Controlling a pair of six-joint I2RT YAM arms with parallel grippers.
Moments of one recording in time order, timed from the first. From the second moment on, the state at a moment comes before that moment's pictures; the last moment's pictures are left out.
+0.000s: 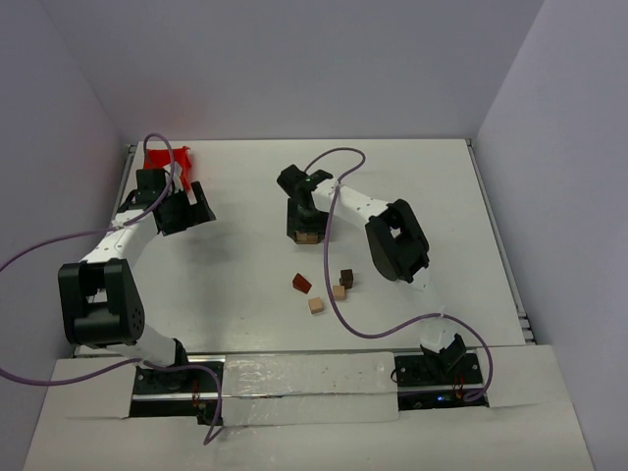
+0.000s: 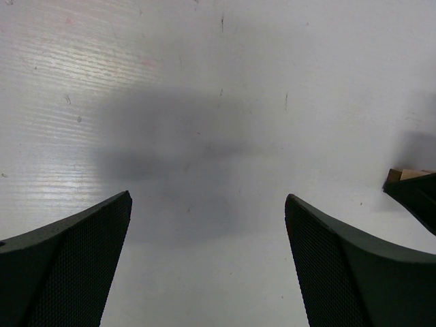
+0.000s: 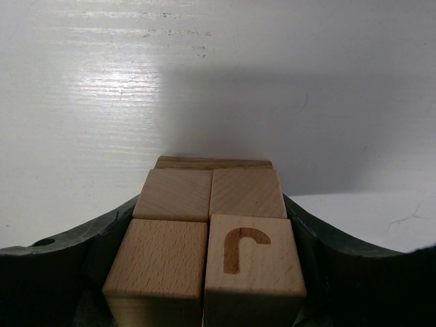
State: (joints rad) left arm 0.05 1.53 1.03 -0.38 0.21 -0.25; right arm 0.68 2.31 1.93 -0.95 0.14 0.70
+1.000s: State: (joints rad) left arm 0.05 1.55 1.05 -0.38 0.22 -0.25; right arm 0.65 2.31 1.93 -0.95 0.12 0.58
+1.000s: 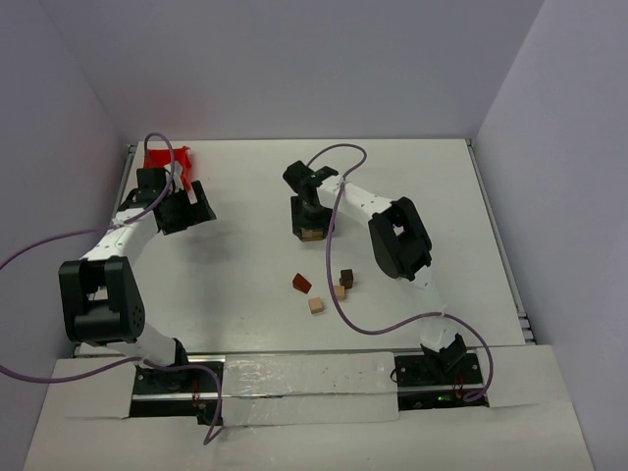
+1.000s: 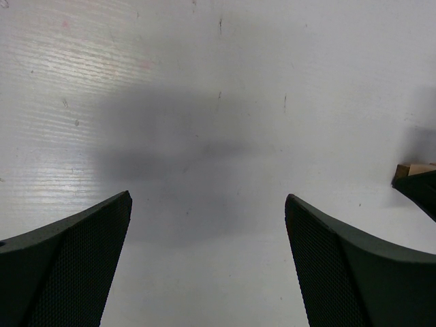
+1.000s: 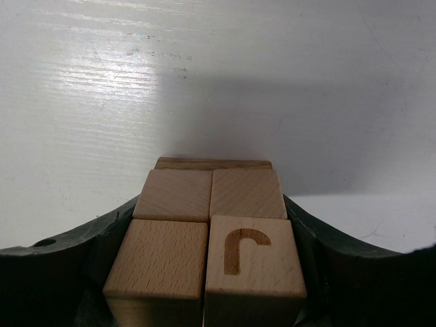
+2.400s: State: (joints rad) left arm 0.05 1.56 1.06 -0.38 0.22 -0.25; right arm 0.66 2.18 1.94 -0.95 0.18 0.59
